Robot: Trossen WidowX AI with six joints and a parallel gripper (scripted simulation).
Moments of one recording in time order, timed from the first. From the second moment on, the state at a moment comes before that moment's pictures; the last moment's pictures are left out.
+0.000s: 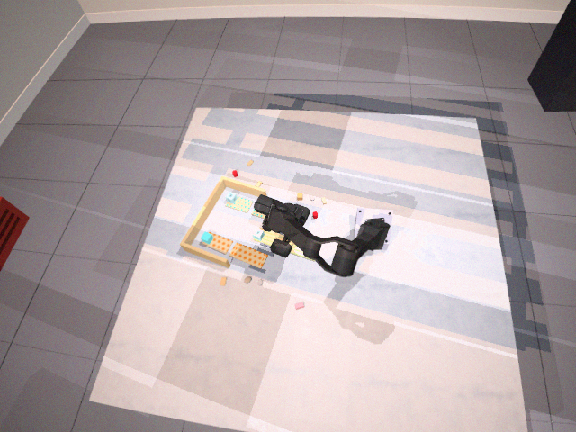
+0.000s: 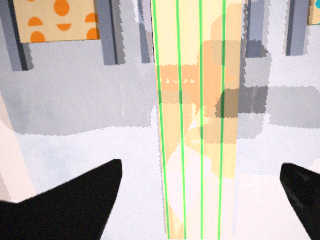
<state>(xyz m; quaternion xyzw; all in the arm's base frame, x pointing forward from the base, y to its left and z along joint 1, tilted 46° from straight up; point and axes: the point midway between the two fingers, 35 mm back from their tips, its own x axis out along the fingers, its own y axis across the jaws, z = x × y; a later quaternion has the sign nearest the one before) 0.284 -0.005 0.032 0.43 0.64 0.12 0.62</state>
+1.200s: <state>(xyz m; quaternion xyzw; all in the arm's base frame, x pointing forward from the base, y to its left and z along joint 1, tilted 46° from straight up) 0.397 -0.055 0.028 0.43 0.64 0.12 0.62</state>
